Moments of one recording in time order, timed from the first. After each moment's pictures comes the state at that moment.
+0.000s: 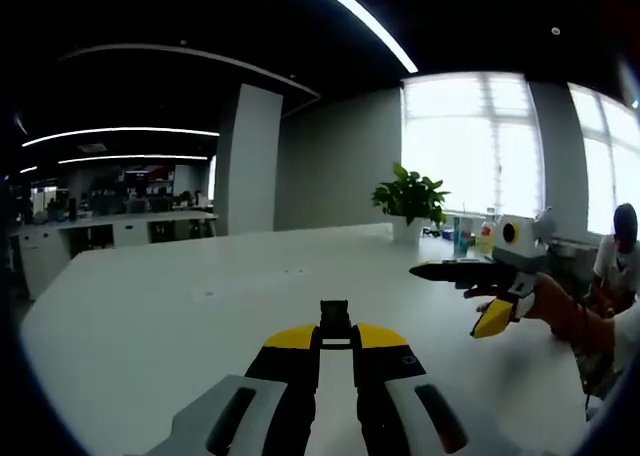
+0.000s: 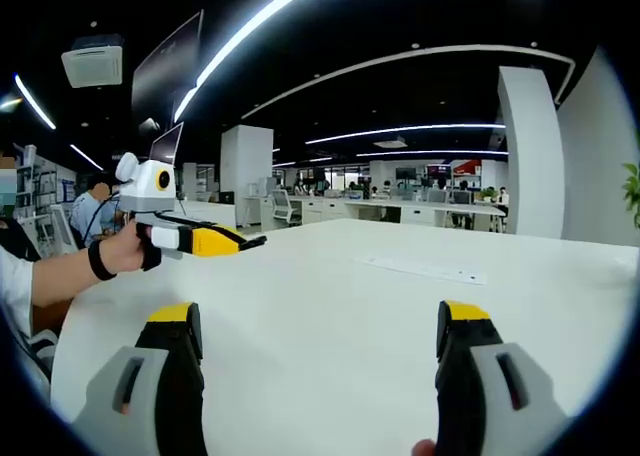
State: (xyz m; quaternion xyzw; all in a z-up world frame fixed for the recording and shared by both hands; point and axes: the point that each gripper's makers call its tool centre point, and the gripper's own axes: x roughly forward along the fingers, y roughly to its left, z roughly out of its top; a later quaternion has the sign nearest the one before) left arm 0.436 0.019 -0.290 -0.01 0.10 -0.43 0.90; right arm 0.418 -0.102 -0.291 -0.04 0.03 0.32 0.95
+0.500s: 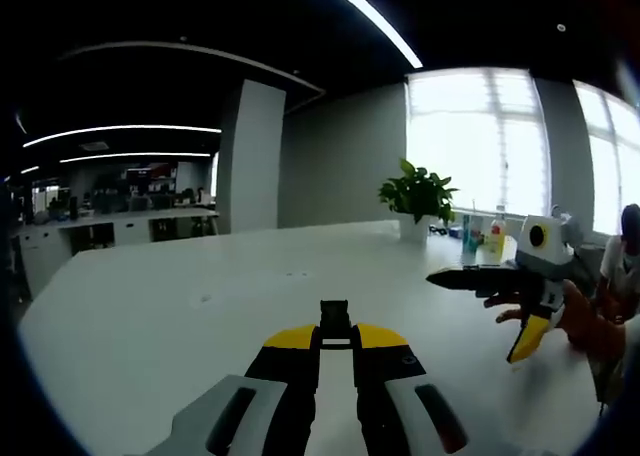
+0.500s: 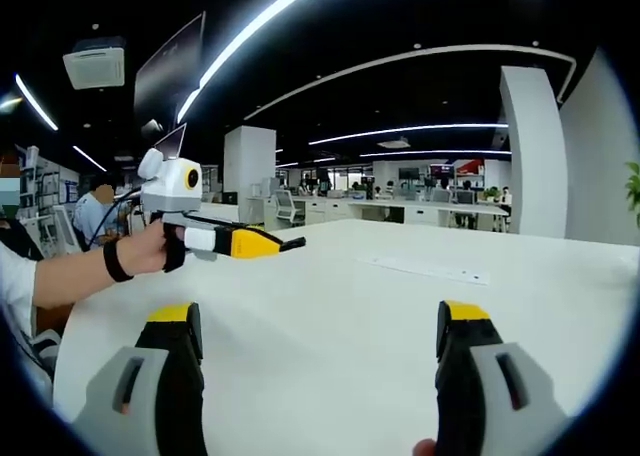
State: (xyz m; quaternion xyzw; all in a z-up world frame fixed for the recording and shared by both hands) left arm 0.467 -0.006 -0.287 -0.01 0.11 -0.43 0.90; right arm 0.417 -0.099 -0.293 -0.04 0.04 0.33 0.94
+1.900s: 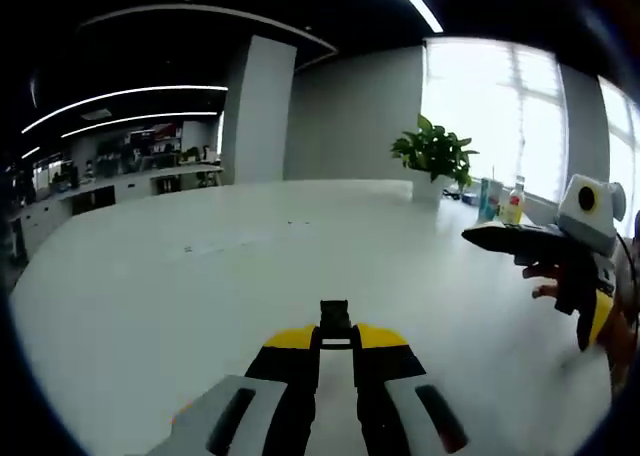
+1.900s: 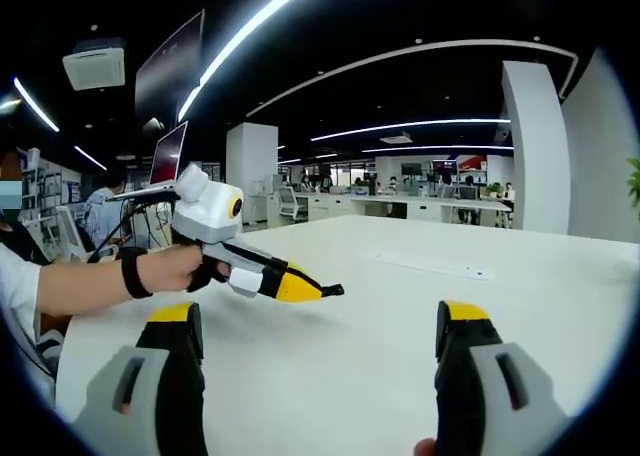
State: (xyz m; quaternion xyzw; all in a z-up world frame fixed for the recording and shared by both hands) left arm 0.490 -0.030 -0.352 0.01 0.21 -0.41 0.89; right arm 0.416 -0.098 -0.295 -0.03 0.04 0.33 0.94
